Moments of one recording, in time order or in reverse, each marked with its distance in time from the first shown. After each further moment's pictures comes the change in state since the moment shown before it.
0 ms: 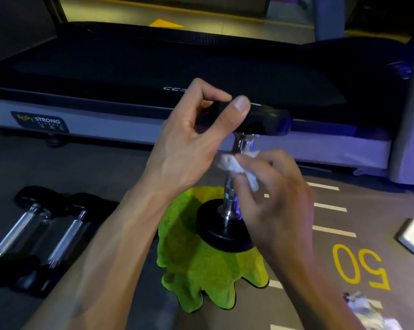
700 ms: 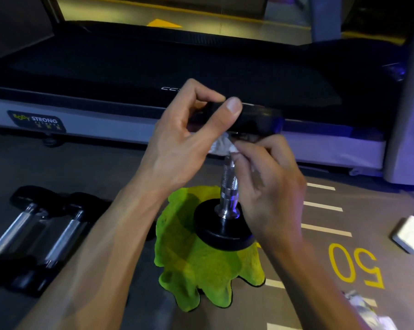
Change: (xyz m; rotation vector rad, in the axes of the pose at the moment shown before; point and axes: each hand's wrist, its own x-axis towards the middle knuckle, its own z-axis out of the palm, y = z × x) left_hand 0.001 0.001 -0.002 -0.053 -0.002 0.009; right_hand 0.017 -0.001 0.003 0.038 0.085 -0.057
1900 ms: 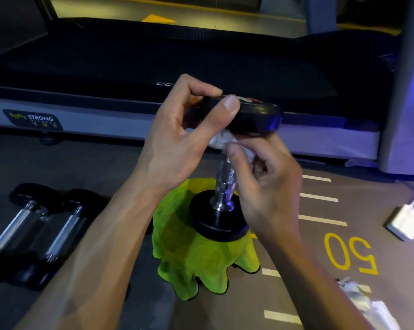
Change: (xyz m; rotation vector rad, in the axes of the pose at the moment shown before) left_hand -0.010 0.002 0.007 -0.039 0.001 0.034; right_hand -0.011 0.002 -0.009 0.375 -0.056 0.239
